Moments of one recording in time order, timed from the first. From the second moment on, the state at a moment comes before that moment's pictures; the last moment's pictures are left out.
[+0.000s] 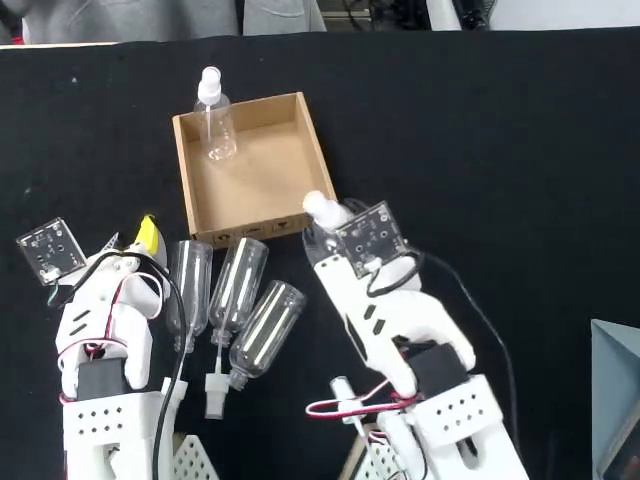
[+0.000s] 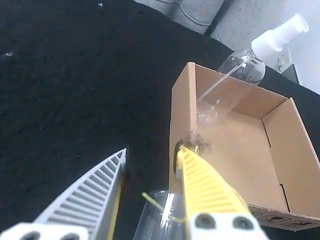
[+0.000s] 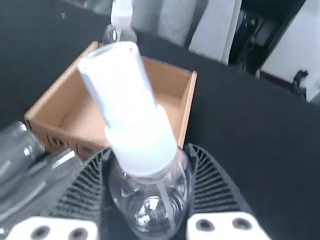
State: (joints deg) left arm -14.5 -87.3 87.0 31.6 19.5; right arm -22.9 -76.4 74.8 32.3 10.9
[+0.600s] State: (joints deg) left arm -14.5 -87.3 87.0 31.6 19.5; right arm -22.9 -76.4 61.5 34.9 10.9
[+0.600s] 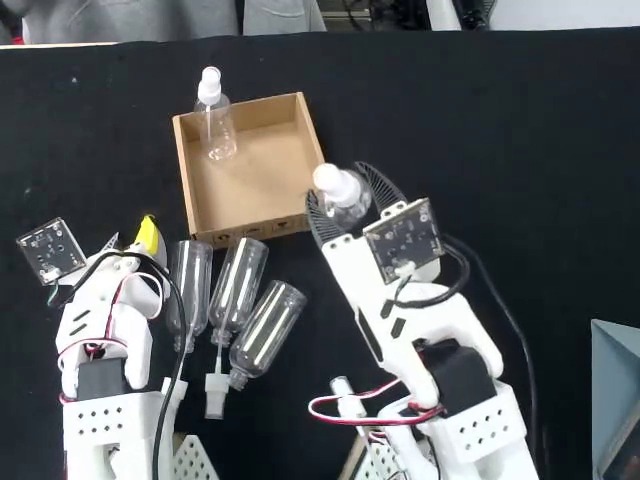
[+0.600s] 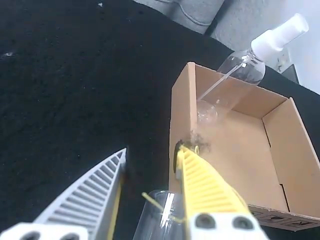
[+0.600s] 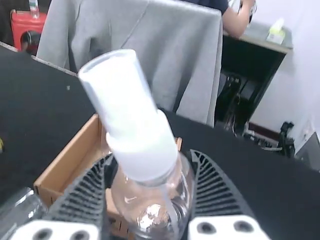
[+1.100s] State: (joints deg) left arm -18.7 -87.4 96.0 11.9 19.5; right arm -30.2 -63.9 56.8 22.4 10.9
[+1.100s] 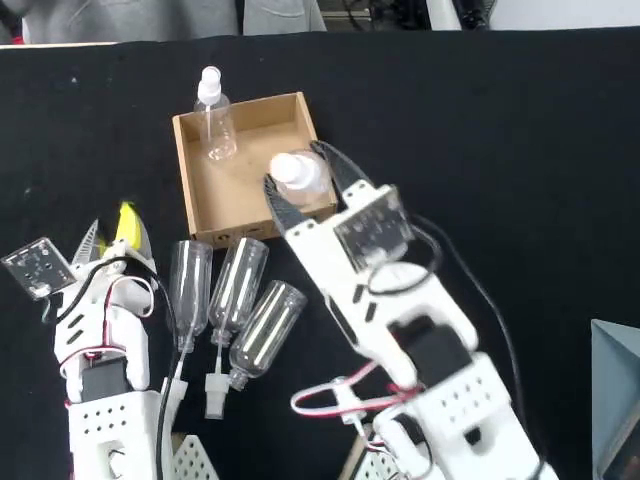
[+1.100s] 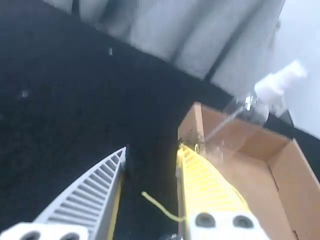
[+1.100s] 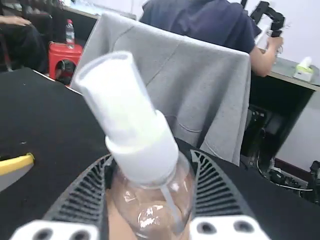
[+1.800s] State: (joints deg) left arm -18.7 -87.4 96.1 9.3 19.4; right arm -30.3 -23.7 38.0 9.4 10.9
